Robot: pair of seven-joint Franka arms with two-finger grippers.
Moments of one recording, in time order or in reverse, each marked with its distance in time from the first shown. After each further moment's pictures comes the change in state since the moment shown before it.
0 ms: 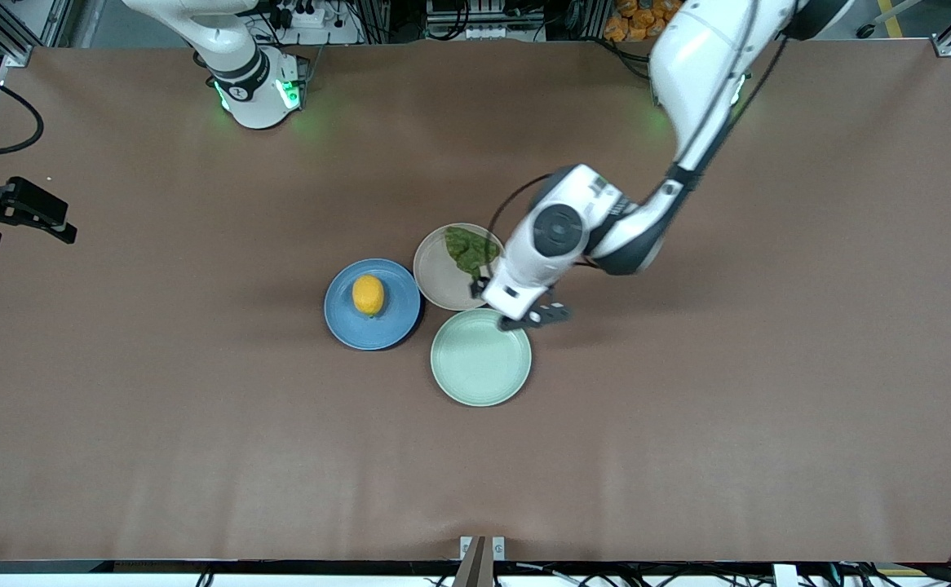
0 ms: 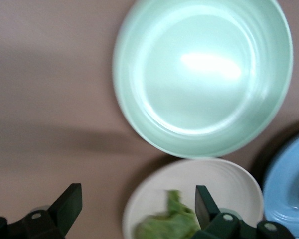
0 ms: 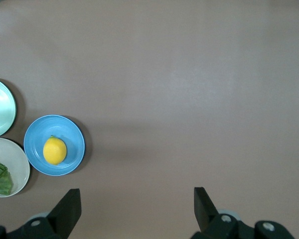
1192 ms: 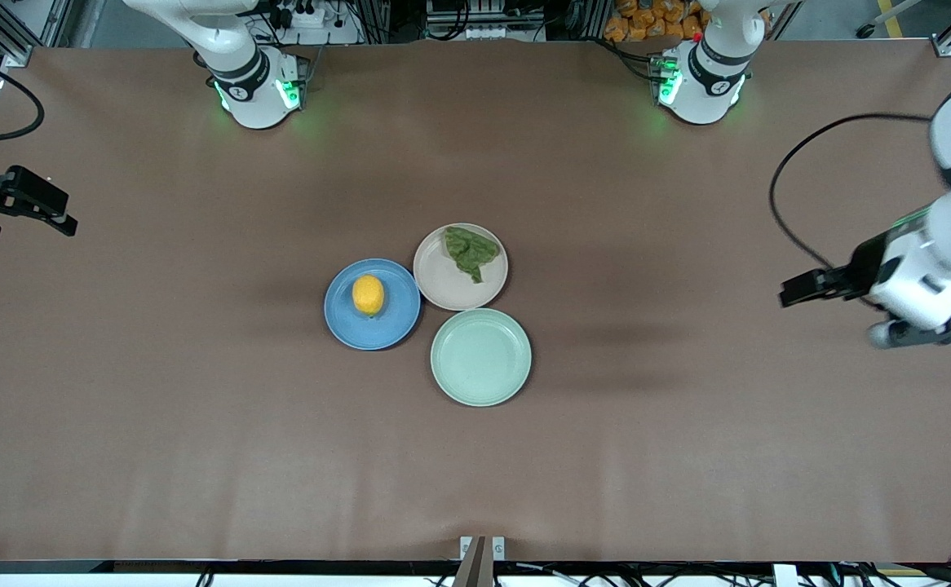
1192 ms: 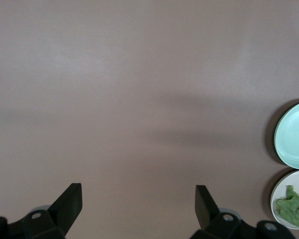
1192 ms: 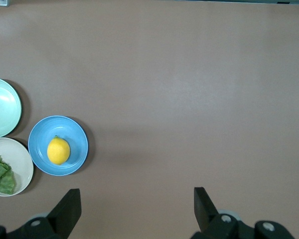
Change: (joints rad) left arm 0.576 -0.403 0.006 0.091 0.004 -0.503 0.589; right arm -0.021 -0.027 0.034 -0.007 0.000 0.006 -0.001
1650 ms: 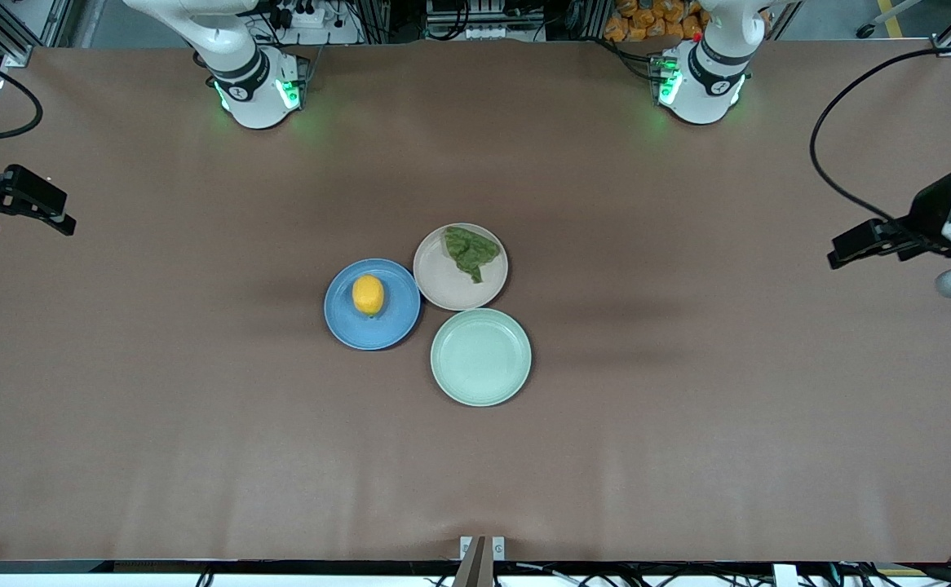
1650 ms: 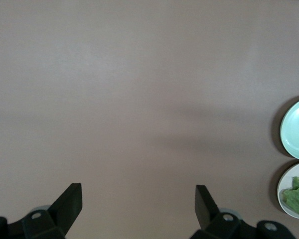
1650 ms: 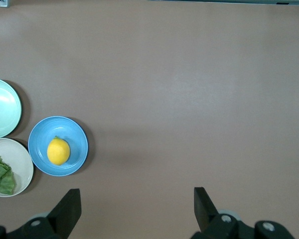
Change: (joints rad) left arm -0.057 -0.101 0.110 0.008 0.000 -0.080 0.030; right arm -0.002 -0.001 0.000 0.000 0.000 0.001 0.000
